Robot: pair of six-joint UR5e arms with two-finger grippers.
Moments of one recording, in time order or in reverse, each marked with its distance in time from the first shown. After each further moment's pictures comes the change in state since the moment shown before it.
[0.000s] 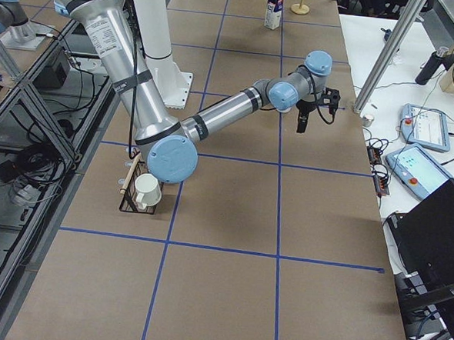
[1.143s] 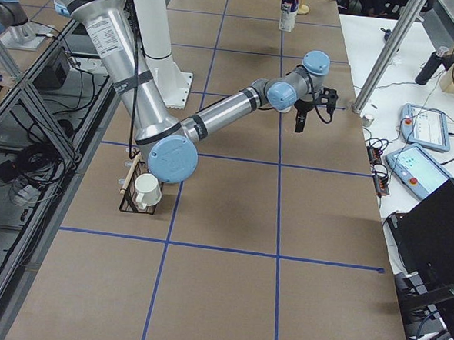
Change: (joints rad) left arm 0.125 -0.369 -0.159 0.431 0.031 -0.415; right arm -0.012 -0.005 0.008 0.001 -0.006 0.006
